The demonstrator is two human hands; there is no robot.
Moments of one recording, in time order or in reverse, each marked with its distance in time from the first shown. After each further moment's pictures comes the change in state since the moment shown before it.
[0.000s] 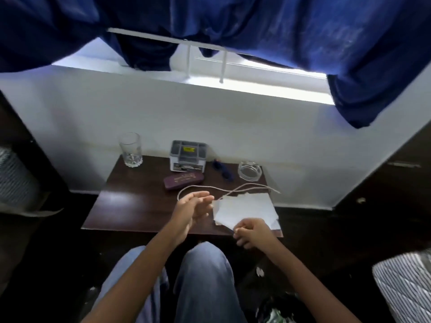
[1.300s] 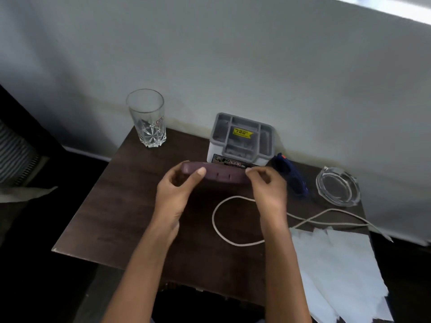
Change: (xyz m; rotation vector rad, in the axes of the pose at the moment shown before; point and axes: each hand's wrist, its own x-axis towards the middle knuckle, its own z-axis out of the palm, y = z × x) left_hand 0.168 0.011 -0.109 -0.068 0.404 0.239; right_hand 0.235 -0.082 0.087 0.270 0.383 -0.117
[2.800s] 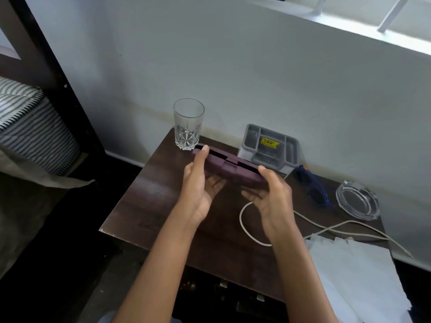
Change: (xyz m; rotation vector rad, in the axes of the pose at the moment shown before) left_hand -0.011 0.036 -0.016 -0.462 -0.060 -0.131; right_hand -0.046 -0.021 0.030 0.499 -0.229 0.134
